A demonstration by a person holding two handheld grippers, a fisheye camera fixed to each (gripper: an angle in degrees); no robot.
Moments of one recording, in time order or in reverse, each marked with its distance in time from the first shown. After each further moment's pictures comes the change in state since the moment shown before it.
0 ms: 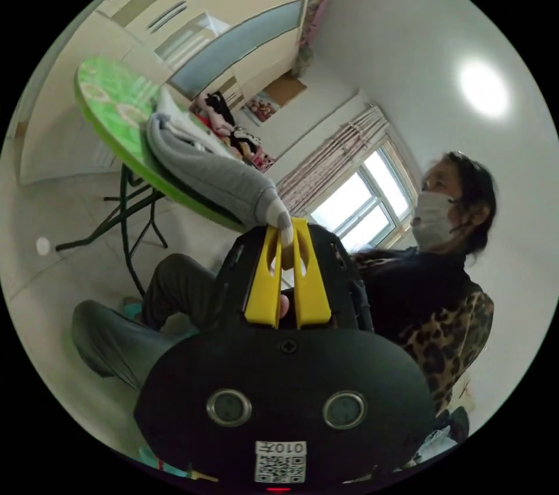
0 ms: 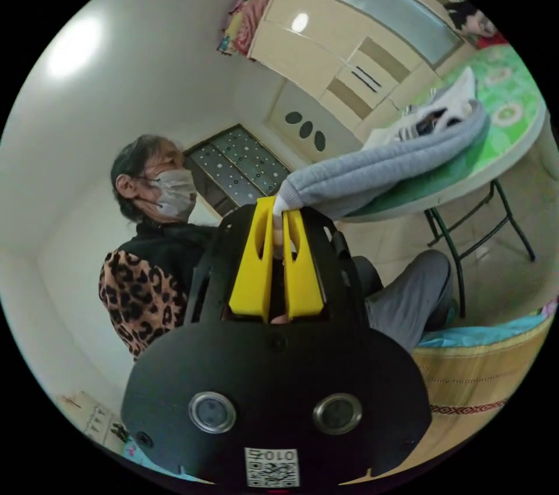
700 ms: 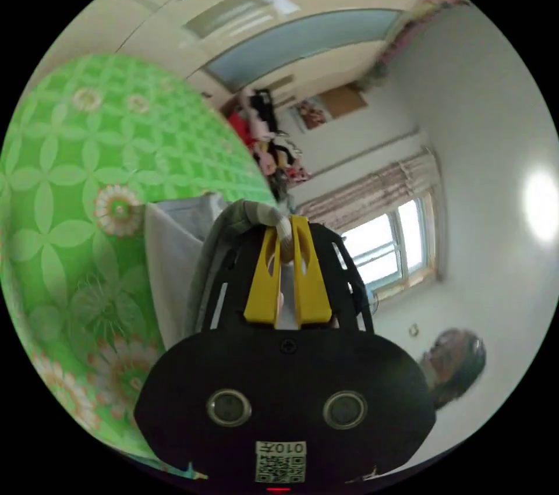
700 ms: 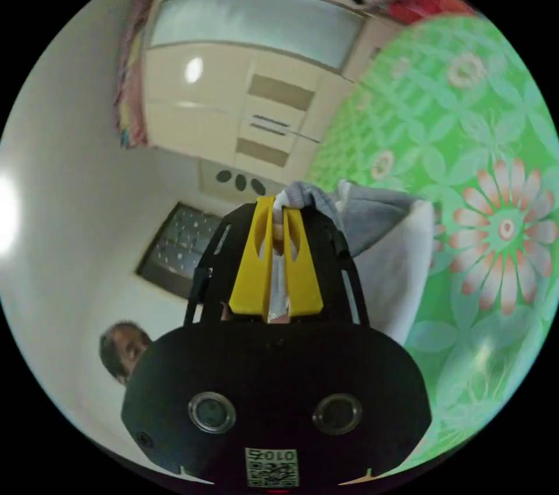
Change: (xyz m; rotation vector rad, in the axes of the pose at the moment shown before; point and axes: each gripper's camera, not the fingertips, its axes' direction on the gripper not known) left arm -0.290 -0.418 0.173 -0.101 -0.096 -0.481; right arm 0.349 -0.354 -0.018 0.143 0.115 0.548
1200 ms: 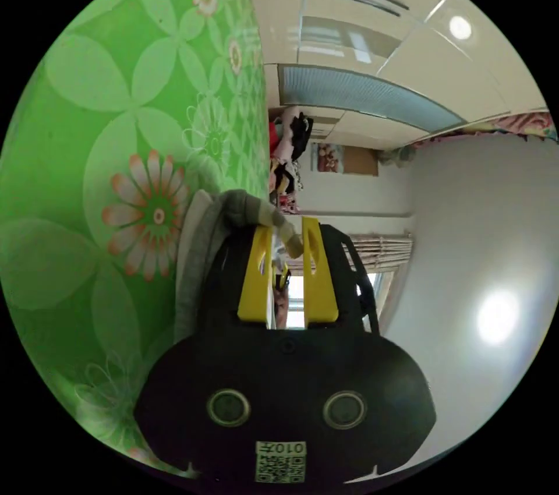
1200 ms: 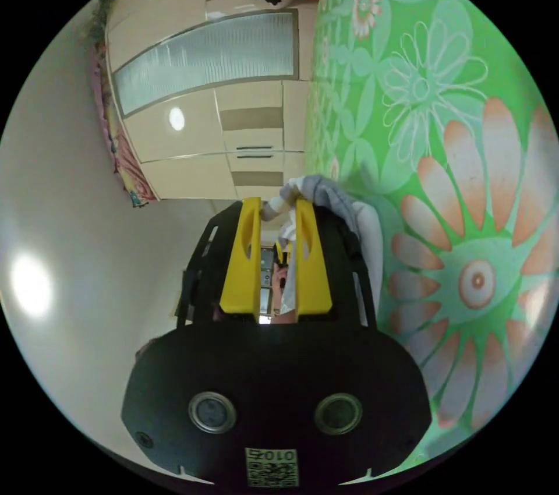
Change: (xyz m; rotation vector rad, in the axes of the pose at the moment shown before) left arm -0.129 -0.061 0.035 0.117 0.271 -0.279; right arm 0.120 -0.074 0.007 0.069 -0.193 0.182
